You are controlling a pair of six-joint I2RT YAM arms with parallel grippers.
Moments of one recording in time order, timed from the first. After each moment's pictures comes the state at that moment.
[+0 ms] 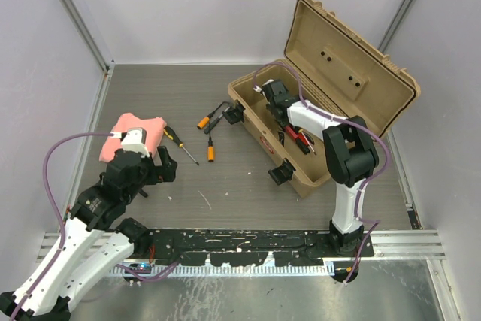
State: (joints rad) left arm -0.54 0.53 0.71 -0.73 -0.28 -0.46; right arm 0.45 1.95 1.39 -0.42 0.50 -0.30
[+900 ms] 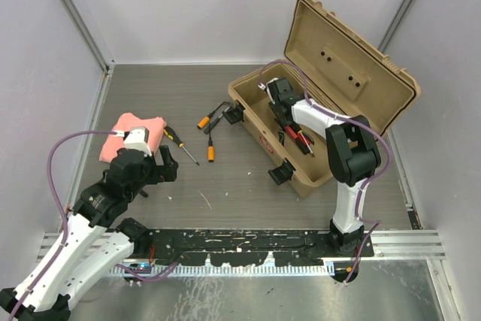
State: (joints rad) left arm -0.54 0.56 0.71 -0.73 -0.28 -0.46; right arm 0.41 1.95 1.39 -0.41 0.40 -0.25
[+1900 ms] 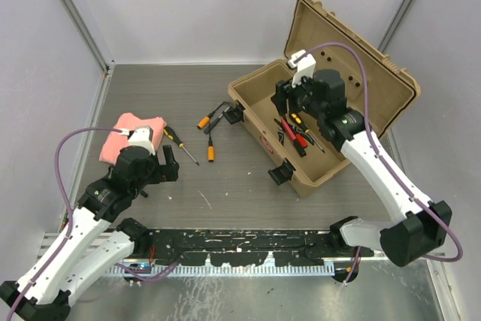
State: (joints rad) left arm -0.54 0.62 0.71 -0.74 -0.29 -0.46; right arm 0.41 1.27 1.24 -0.31 -0.09 -0.08
